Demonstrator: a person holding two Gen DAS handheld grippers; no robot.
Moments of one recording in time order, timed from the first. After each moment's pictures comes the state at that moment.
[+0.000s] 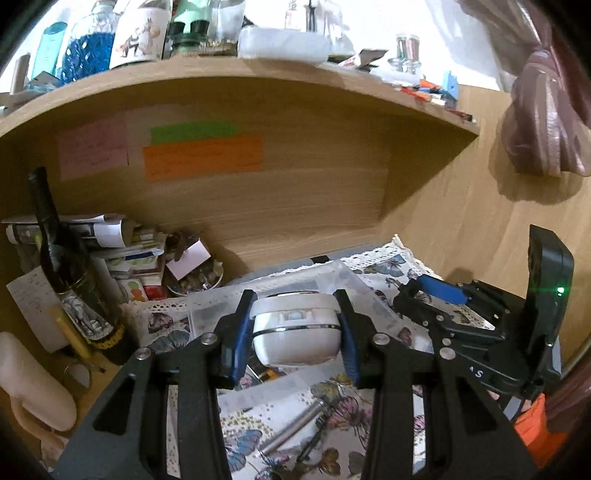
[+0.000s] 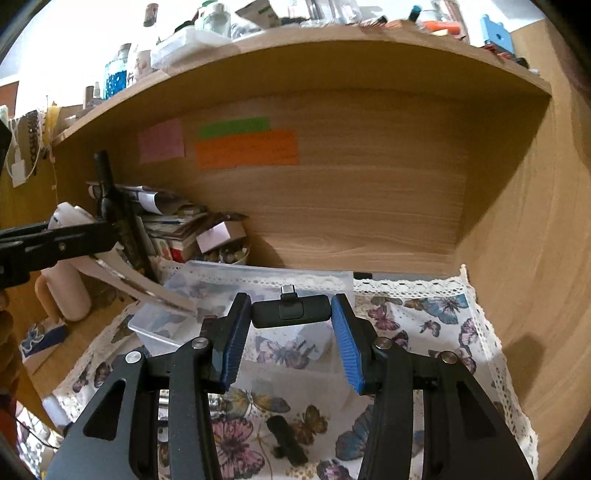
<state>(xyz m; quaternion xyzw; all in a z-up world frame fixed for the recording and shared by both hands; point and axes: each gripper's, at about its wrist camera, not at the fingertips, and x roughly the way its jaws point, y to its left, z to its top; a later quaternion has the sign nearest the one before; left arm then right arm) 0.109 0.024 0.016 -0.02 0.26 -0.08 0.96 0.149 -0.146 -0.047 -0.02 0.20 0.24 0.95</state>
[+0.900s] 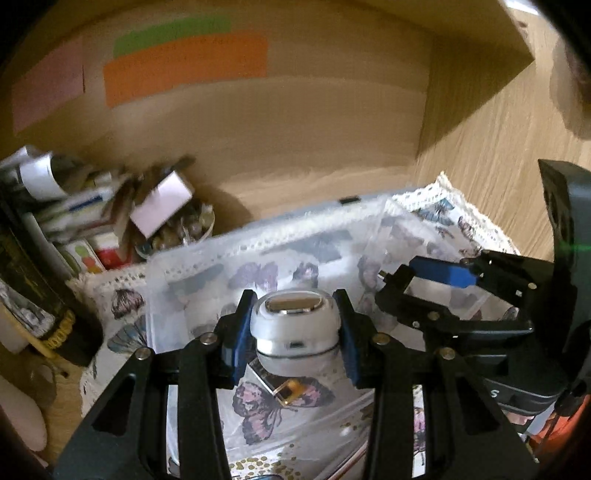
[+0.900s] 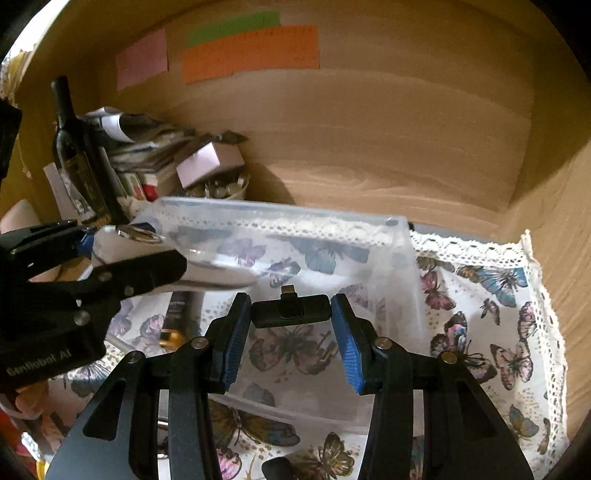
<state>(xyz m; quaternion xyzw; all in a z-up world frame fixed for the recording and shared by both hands) 0.204 0.024 -0.084 0.00 0.34 -0.06 0.94 0.224 -0.091 -0.106 -0.06 0.32 0.25 0.91</state>
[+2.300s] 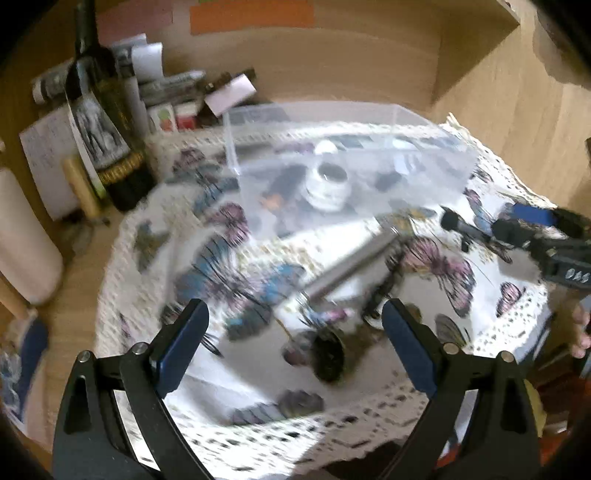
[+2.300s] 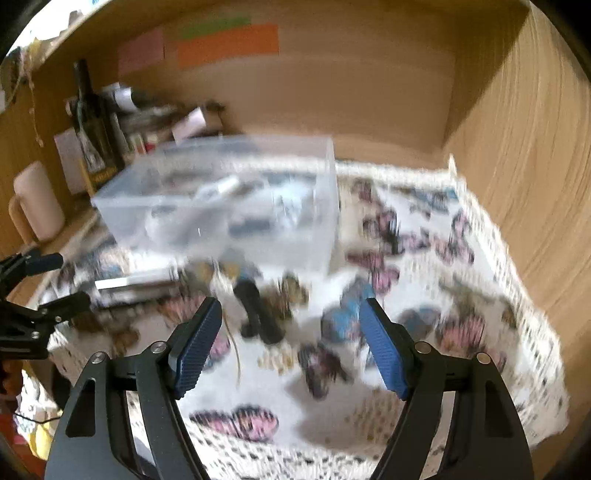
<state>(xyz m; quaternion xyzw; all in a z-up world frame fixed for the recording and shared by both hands) 0.058 0.034 -0.144 -0.02 0.39 0.00 0.92 0.128 -0.166 -0.138 -0.06 0.34 0.20 0.92</state>
